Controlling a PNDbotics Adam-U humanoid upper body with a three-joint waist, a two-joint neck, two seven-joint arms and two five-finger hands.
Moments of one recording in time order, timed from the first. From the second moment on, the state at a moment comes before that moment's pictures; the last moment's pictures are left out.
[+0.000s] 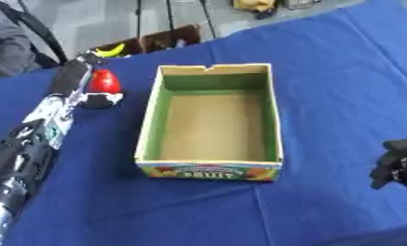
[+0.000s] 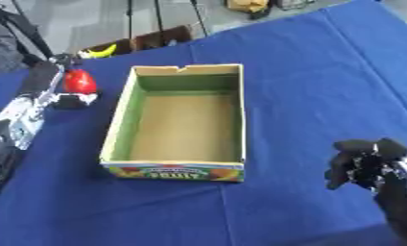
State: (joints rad) left arm -0.69 0.60 0.07 -0.83 -0.95 -0.19 0.28; right arm -0.19 -0.35 0.24 -1.95 -0.25 0.04 0.19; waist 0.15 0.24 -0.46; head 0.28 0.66
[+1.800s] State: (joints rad) left arm -0.70 0.61 -0.12 -1.23 -0.67 -0.35 0.02; right arm -0.18 -0.34 0.24 -1.95 -0.27 0.05 0.20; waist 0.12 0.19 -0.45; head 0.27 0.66
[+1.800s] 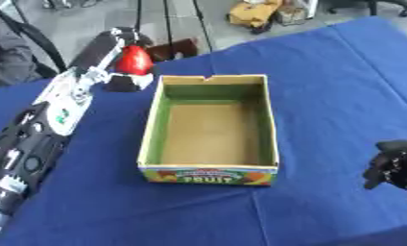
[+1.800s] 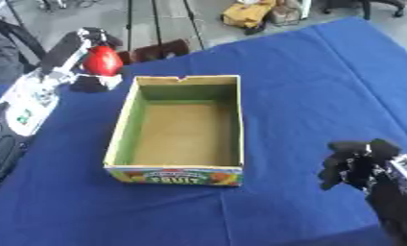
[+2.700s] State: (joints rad) left arm -0.74 0.52 -0.21 -1.20 -0.78 -0.48 -0.19; right arm -0.15 -0.32 0.26 -1.90 -0.23 0.04 0.22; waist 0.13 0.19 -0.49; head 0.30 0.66
